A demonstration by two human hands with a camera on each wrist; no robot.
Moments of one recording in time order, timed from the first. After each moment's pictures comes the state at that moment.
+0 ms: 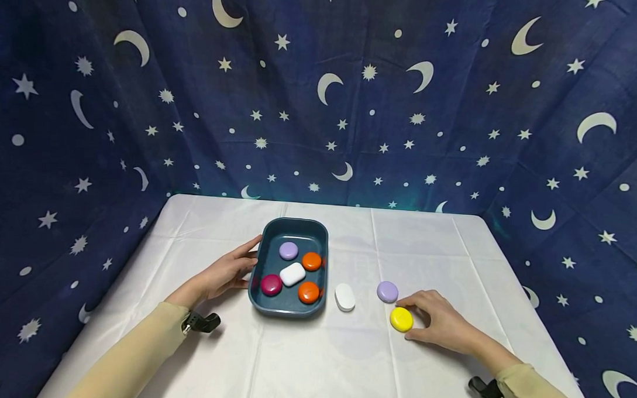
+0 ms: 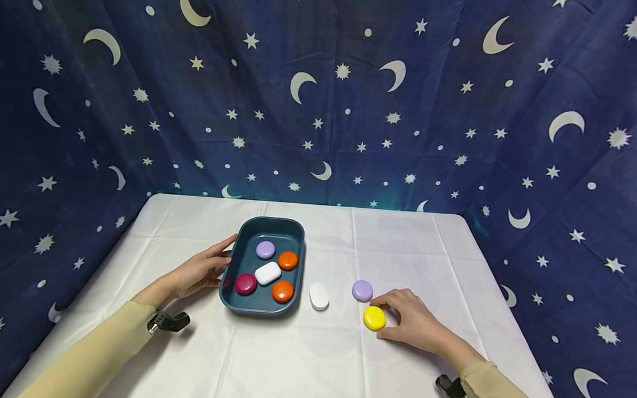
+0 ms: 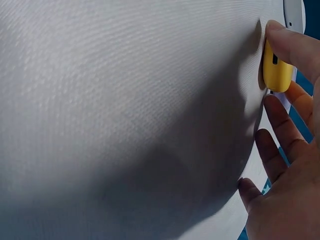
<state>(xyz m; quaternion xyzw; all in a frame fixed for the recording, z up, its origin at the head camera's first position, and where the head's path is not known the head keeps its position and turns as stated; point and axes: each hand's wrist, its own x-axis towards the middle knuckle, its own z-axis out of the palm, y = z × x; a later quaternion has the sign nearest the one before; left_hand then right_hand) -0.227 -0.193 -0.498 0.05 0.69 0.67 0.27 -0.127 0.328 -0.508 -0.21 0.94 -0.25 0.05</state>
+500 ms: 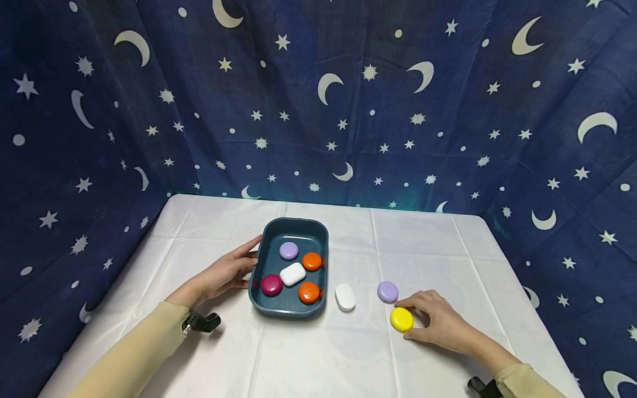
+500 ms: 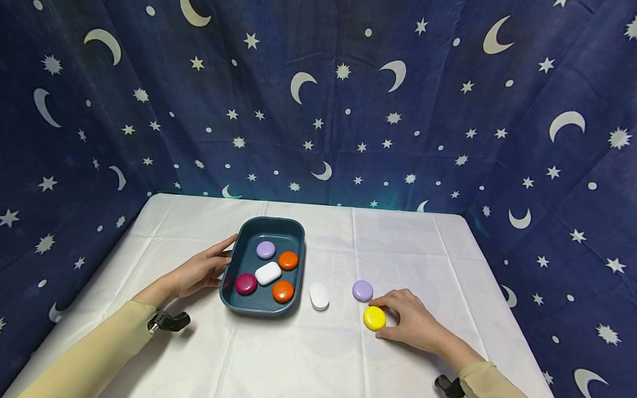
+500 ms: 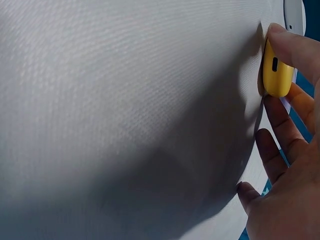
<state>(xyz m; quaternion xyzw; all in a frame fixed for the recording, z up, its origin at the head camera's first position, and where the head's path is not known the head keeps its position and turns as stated) -0.227 -0.193 -0.497 0.06 0.69 0.67 0.27 -0.127 0.326 -0.507 -0.18 0.94 -0.26 0.08</state>
